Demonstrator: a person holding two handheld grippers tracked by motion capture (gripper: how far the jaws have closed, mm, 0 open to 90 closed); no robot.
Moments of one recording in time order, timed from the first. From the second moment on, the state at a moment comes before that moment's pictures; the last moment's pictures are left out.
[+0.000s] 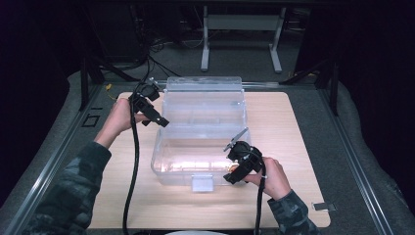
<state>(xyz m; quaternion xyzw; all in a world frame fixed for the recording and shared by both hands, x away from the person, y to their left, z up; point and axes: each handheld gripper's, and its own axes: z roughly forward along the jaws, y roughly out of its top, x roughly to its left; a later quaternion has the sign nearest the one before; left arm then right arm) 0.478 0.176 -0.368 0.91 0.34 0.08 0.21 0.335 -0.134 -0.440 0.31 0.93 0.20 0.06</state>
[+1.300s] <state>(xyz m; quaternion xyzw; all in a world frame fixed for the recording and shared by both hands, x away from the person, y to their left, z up) 0.527 0.112 -0.386 0.92 0.32 0.08 0.22 0.328 -0.117 -0.457 0.29 0.93 0.19 0.08</state>
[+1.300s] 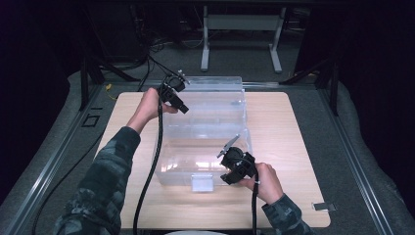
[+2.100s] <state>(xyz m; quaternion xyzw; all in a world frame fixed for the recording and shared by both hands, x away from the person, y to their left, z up) 0.518 0.111 -0.388 0.92 0.31 0.10 0.23 0.318 -0.112 -0.464 0.30 0.93 0.21 0.11</state>
